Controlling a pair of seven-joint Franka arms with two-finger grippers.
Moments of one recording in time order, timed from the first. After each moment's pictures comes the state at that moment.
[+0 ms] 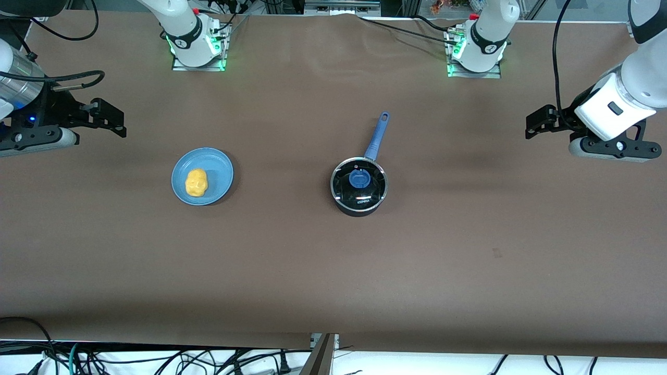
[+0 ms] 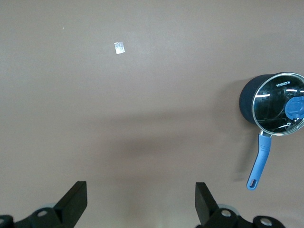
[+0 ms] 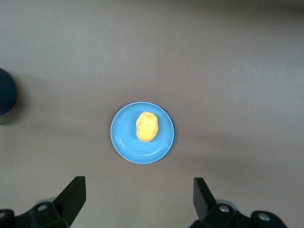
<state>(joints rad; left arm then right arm) -0.04 0.10 -0.08 -1.52 -0.04 1.50 -0.05 0.13 0.11 -0.02 -1.46 0.02 1.54 -0.05</state>
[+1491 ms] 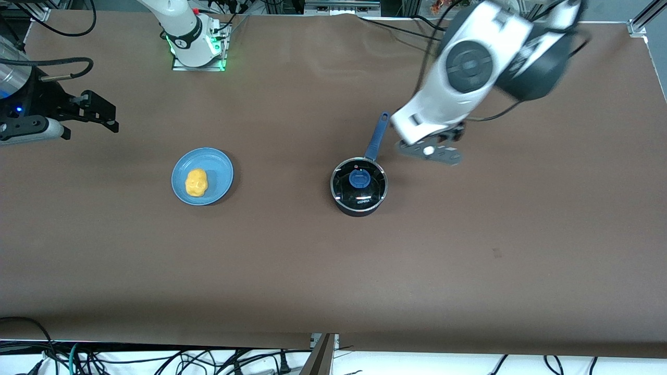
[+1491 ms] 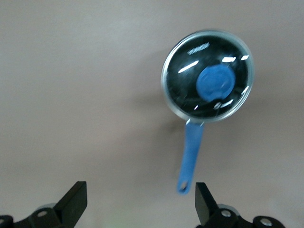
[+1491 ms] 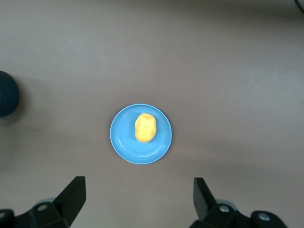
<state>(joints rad) -0.43 0.33 -0.15 -1.51 -0.04 1.67 -0.41 0.13 0.08 -0.02 -1.45 0.02 1.54 -0.05</state>
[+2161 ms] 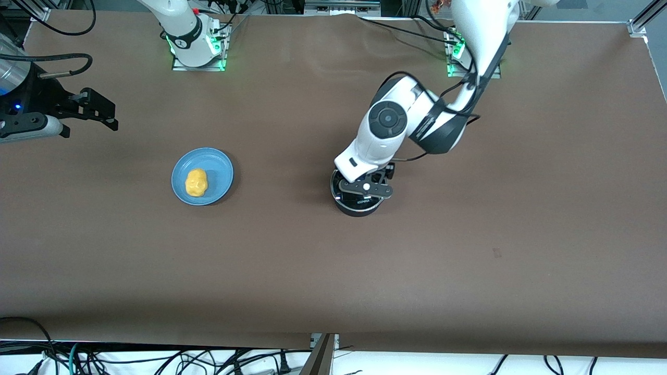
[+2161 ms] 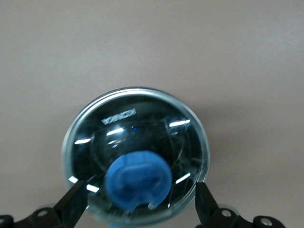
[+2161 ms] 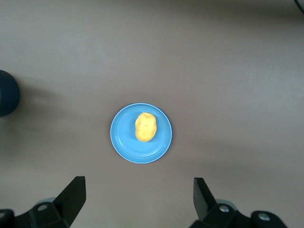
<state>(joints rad) -0.53 0.61 -0.16 -1.51 -0.04 2.13 -0.51 0.13 0.08 -0.03 -1.46 0.02 1.53 -0.05</state>
